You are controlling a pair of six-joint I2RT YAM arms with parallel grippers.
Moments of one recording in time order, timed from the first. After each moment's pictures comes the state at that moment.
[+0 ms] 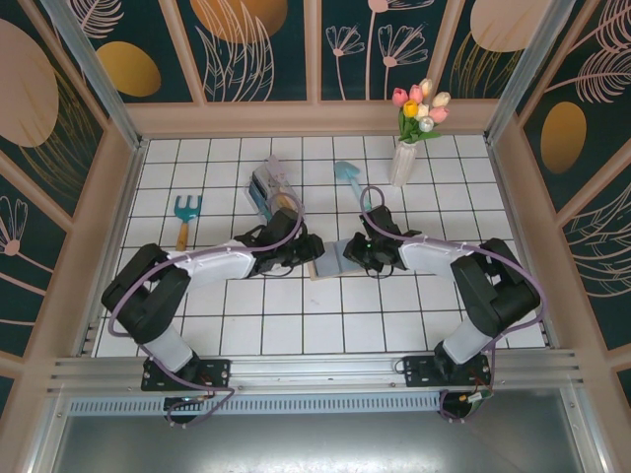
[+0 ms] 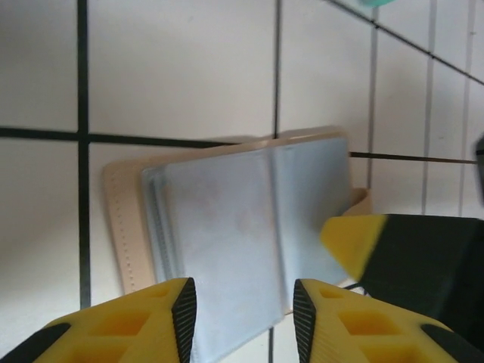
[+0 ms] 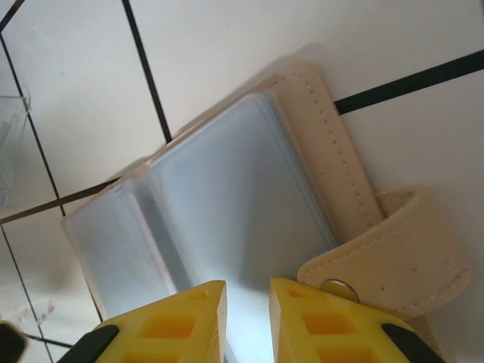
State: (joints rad) left arm -0.74 1.68 0.88 -0.04 0.15 -0.99; right arm 0.56 1.61 0.77 -0.16 -0.19 0.94
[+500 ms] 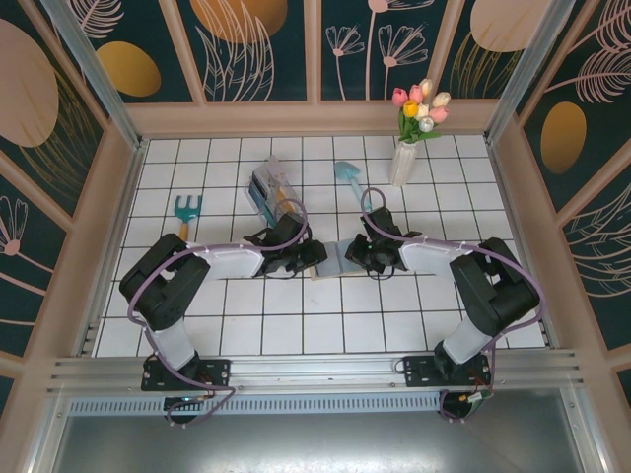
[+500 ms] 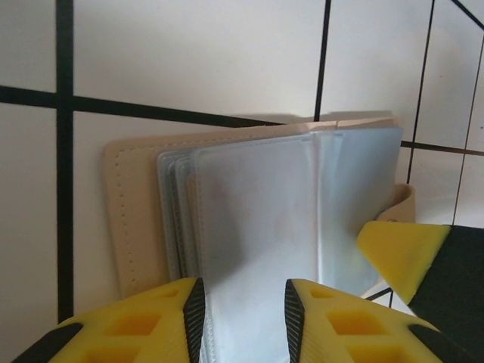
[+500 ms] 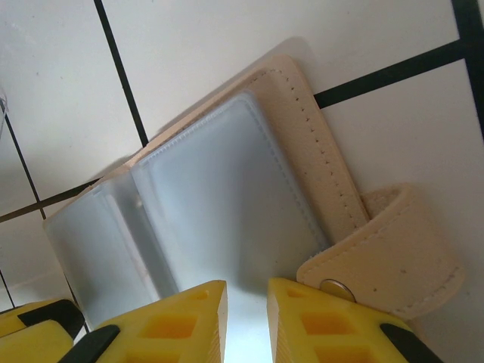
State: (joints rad) left arm -0.74 1.77 0.89 0.02 0.20 -1.03; right arm 0.56 1.61 0.75 -0.16 -0.18 0.94
